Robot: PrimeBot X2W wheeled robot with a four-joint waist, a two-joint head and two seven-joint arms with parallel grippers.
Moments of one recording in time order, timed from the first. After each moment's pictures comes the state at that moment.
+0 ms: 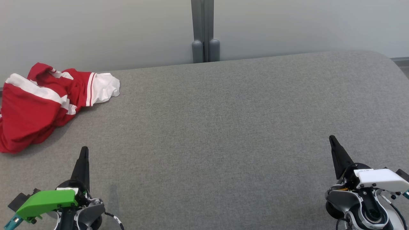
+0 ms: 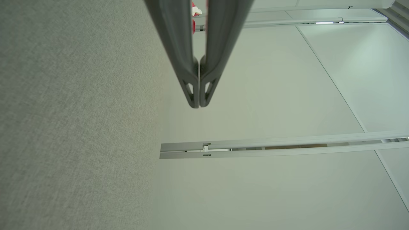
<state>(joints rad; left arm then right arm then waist) -0.10 0.05 0.11 0.25 -1.61 -0.13 0.11 -0.11 -0.05 -0.11 0.25 1.61 0.13 0.11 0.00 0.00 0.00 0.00</state>
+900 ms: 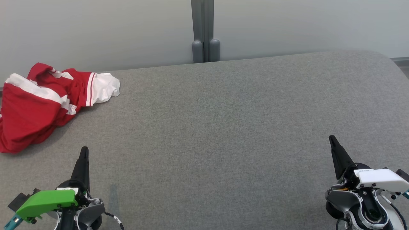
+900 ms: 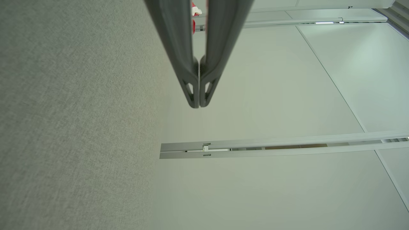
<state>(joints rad) -0.10 0.05 0.11 0.25 -1.61 -0.13 0.11 -0.11 -0.05 -0.11 0.25 1.61 0.13 0.11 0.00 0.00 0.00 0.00</state>
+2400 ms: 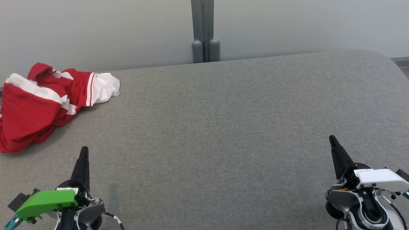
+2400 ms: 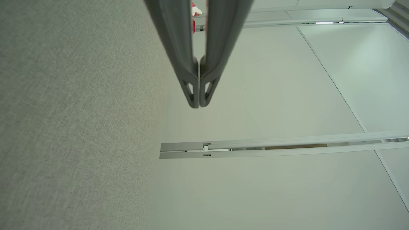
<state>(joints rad) -0.10 0.05 0.11 0.25 -1.61 -0.13 0.11 -0.11 -0.05 -0.11 0.25 1.61 0.13 0.11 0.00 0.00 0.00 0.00</state>
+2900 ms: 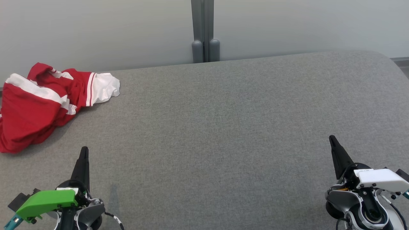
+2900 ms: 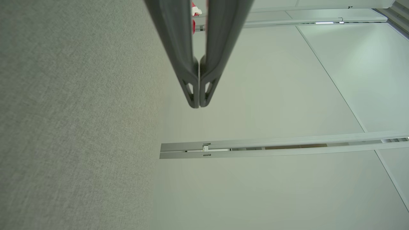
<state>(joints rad) -0.10 0.05 0.11 0.25 -1.61 -0.13 0.11 -0.11 -0.05 -0.11 0.25 1.61 0.13 0.11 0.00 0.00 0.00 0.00</state>
